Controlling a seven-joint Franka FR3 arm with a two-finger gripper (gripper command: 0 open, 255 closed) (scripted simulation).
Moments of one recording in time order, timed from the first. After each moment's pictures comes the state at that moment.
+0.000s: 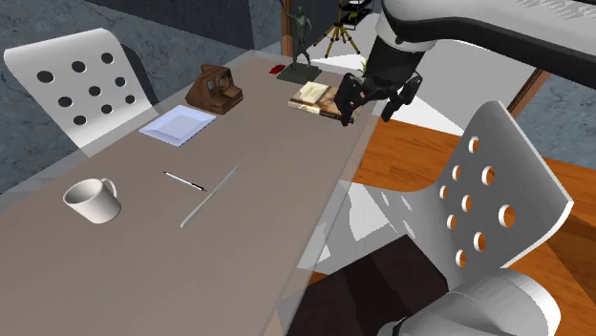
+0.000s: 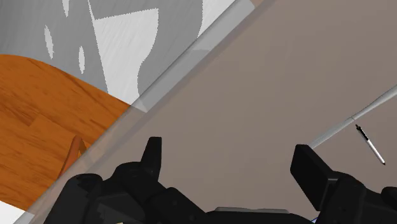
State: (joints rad) arm -0.02 -0.75 -0.07 -2.27 0.01 1.70 0.12
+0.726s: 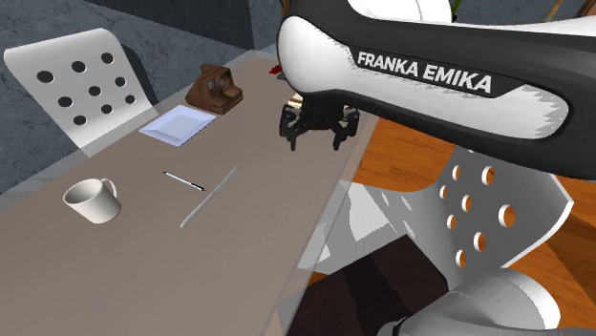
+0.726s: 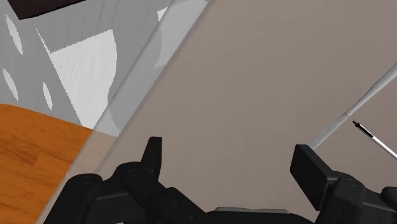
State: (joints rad) arm -0.01 -0.64 0.14 -2.33 0.10 1.83 0.45
